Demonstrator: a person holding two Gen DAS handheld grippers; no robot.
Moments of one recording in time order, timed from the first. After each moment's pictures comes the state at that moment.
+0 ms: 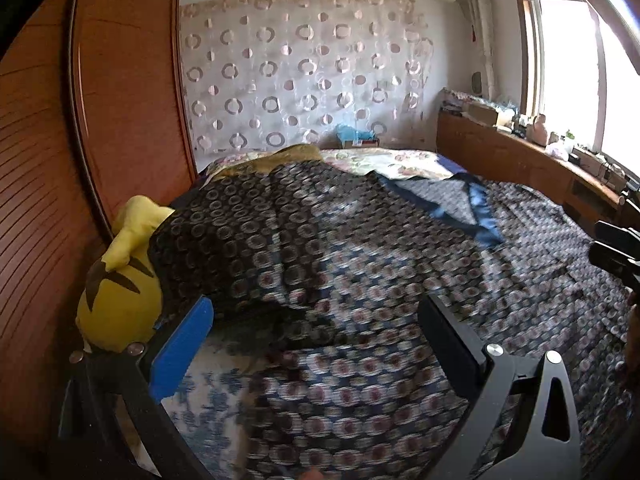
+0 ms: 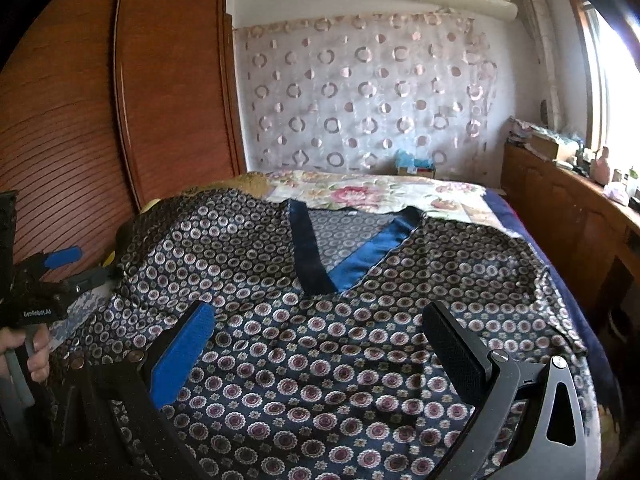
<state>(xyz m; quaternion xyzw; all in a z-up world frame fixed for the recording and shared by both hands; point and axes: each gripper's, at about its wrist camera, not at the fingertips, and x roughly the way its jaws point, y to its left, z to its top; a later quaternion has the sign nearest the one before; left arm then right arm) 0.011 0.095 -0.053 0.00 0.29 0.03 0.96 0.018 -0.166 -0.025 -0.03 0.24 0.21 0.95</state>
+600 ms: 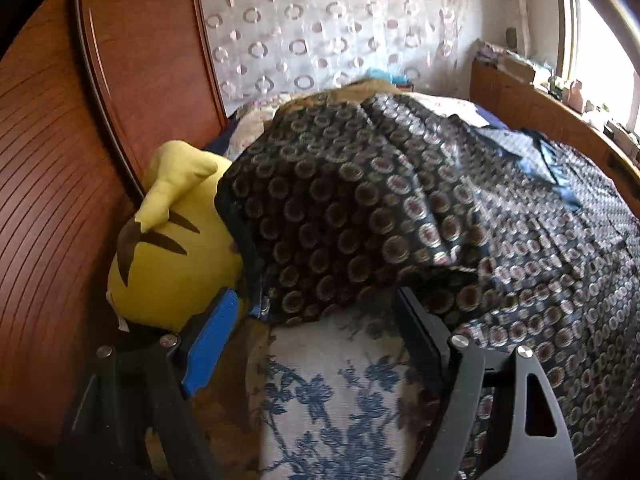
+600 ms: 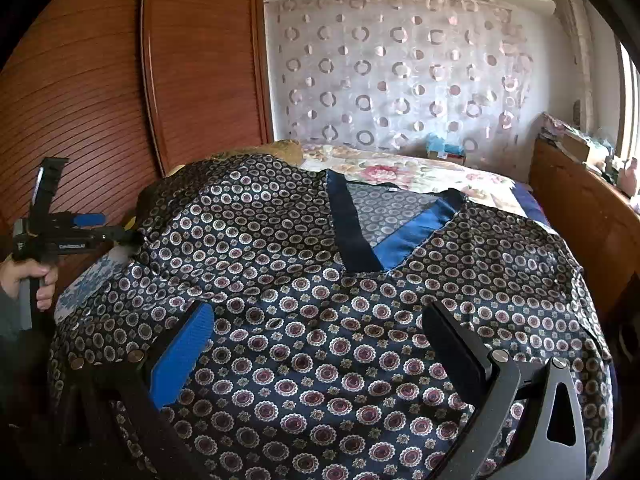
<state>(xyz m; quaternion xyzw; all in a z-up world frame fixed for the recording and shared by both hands) 0.046 0.183 -0.083 0.01 0.39 0.06 0.92 0.023 -0.146 -0.026 -0.07 0.26 0.25 0.93</state>
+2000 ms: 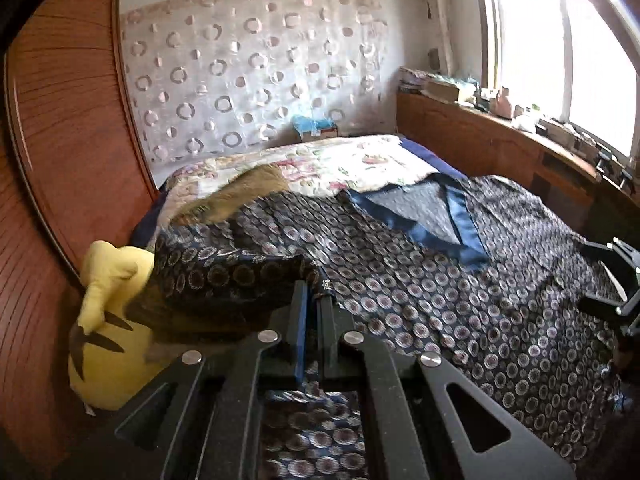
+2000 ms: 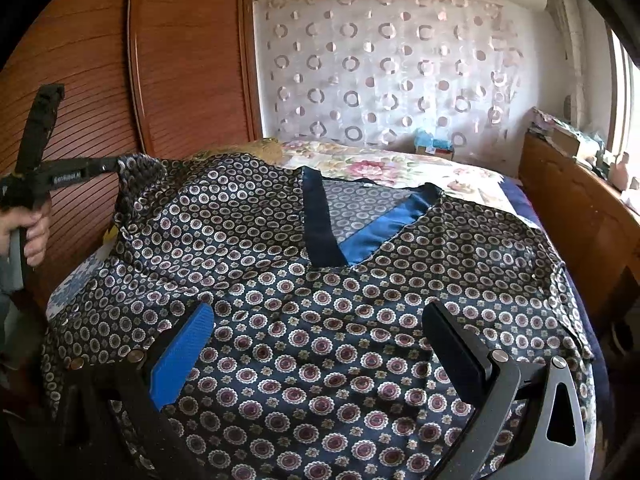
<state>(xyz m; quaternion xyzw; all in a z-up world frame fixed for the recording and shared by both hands) 0.073 0.089 -0.013 0.05 0.32 -0.06 0.95 0.024 -0.166 -0.025 -0.07 0.26 0.23 0.93</state>
